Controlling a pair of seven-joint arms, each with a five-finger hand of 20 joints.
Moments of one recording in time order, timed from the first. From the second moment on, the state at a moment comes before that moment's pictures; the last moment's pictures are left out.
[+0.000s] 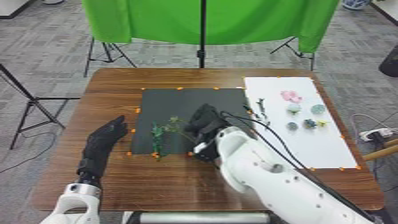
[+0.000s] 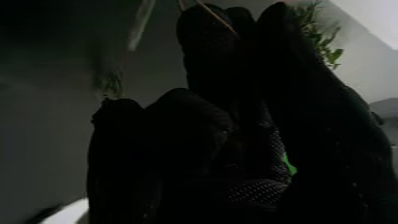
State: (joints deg) left arm 122.3 -69.8 -93.8 -114.9 65.4 5.0 7.7; right arm -68.2 -62.2 36.8 -104.3 -98.1 12.5 37.1
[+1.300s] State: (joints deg) left arm 122.2 -70.1 -94.4 -114.9 66.2 1.1 5.8; right arm -73.3 -56.9 38.1 -108.9 -104.2 2.1 34.3
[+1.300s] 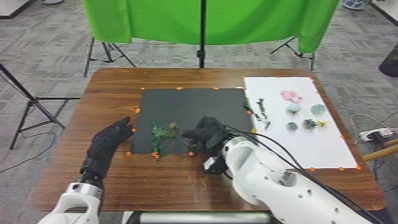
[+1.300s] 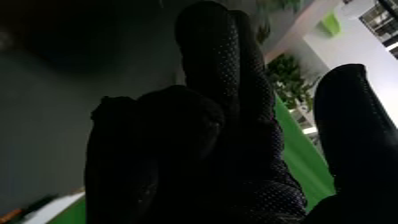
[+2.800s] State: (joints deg) left arm 122.4 -70.3 -94.8 -115.2 66.4 1.1 5.5; right arm -62.0 -47.0 46.5 -92.6 -117.5 -15.3 41.5
